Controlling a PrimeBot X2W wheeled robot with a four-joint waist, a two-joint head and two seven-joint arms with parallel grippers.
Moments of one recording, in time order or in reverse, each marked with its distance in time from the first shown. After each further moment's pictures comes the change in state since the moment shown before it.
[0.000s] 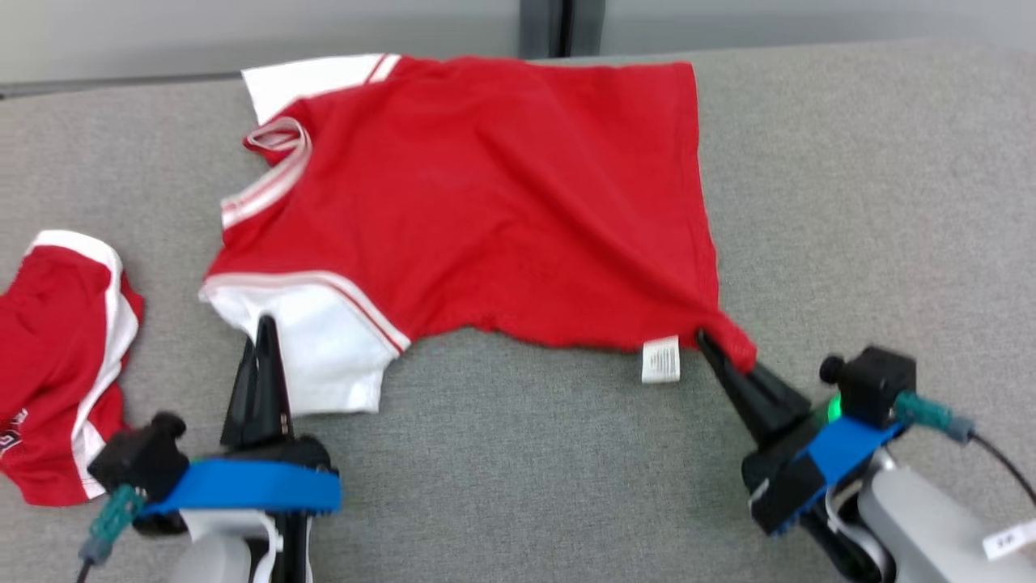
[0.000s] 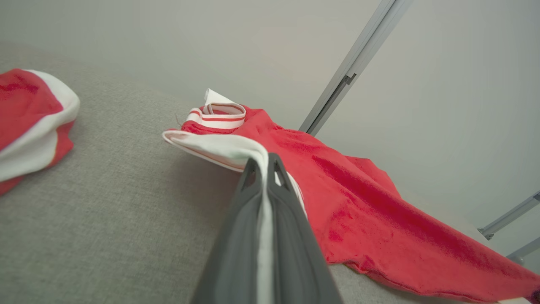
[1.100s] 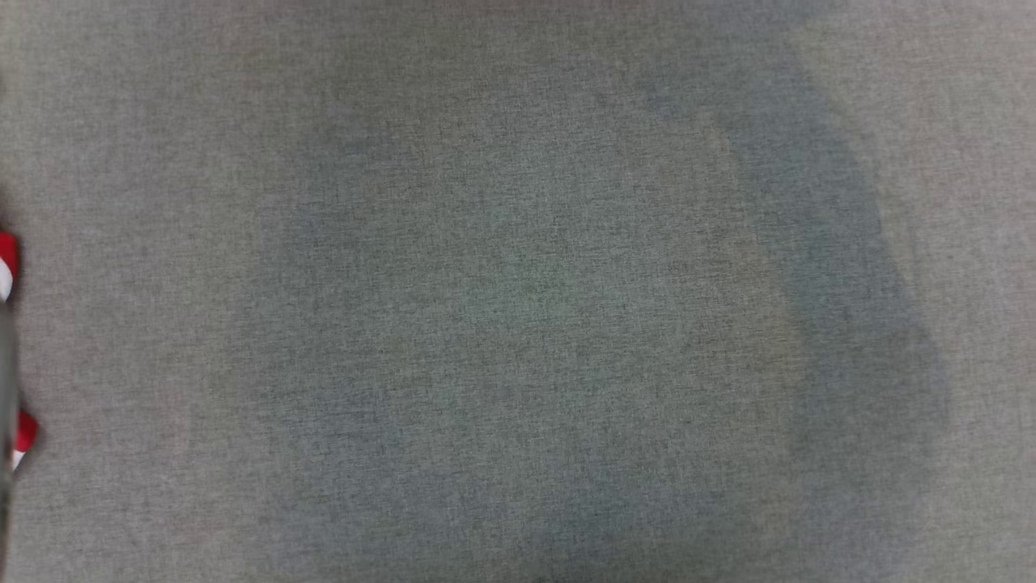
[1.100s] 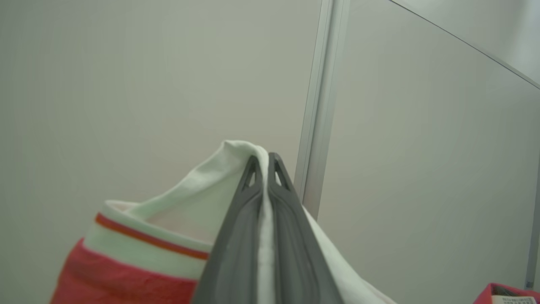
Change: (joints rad) left arm -1.460 0.172 -0.321 0.478 -0.171 -0.002 0.000; right arm -1.162 0.031 -0.015 0.408 0.017 0.000 0.000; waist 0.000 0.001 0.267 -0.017
